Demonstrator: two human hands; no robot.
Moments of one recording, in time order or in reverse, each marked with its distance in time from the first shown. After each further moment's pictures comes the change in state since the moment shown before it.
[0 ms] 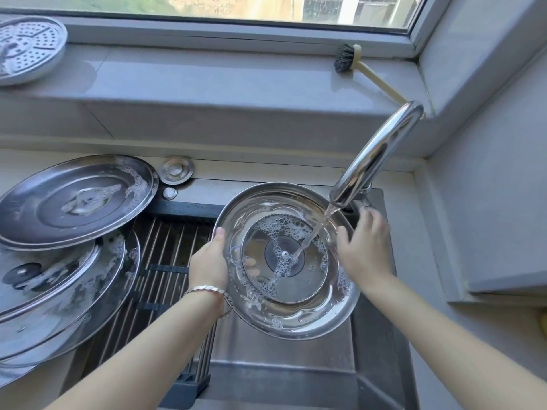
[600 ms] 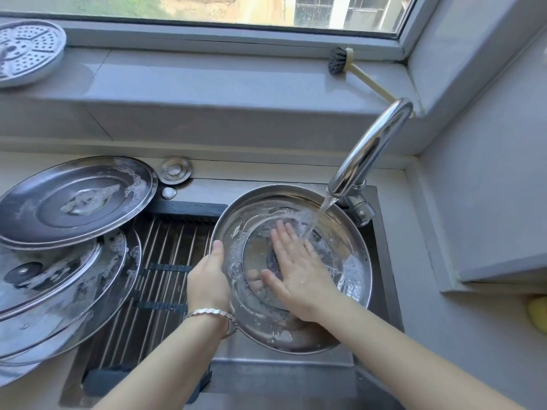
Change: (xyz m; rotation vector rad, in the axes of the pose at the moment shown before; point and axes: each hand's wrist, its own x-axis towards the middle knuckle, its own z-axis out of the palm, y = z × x) left_hand -0.027 -0.015 -0.013 -0.099 -0.005 0.008; right_hand -0.070 -0.054 0.015 -0.214 -0.495 -0.598
